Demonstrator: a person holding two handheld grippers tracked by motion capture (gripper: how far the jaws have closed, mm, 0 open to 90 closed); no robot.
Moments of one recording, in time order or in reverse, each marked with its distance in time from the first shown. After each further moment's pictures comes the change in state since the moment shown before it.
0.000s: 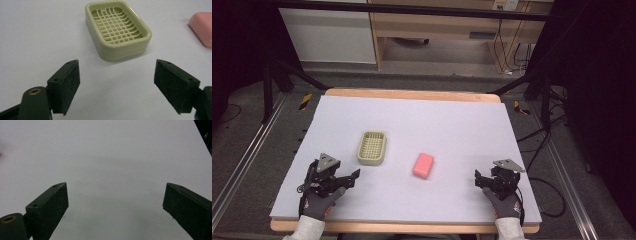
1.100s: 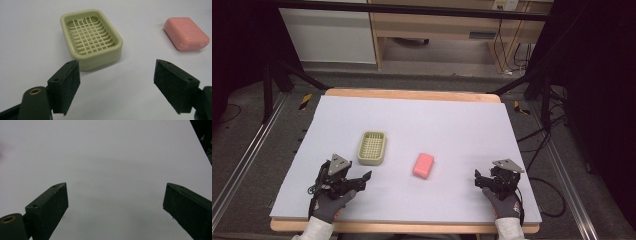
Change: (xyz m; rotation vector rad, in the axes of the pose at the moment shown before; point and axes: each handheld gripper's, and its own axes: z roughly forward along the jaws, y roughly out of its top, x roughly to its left) left arm -0.033 0.010 0.000 -0.014 -0.053 0.055; right arm 0.001 0.000 0.000 -0.010 -0.014 -0.016
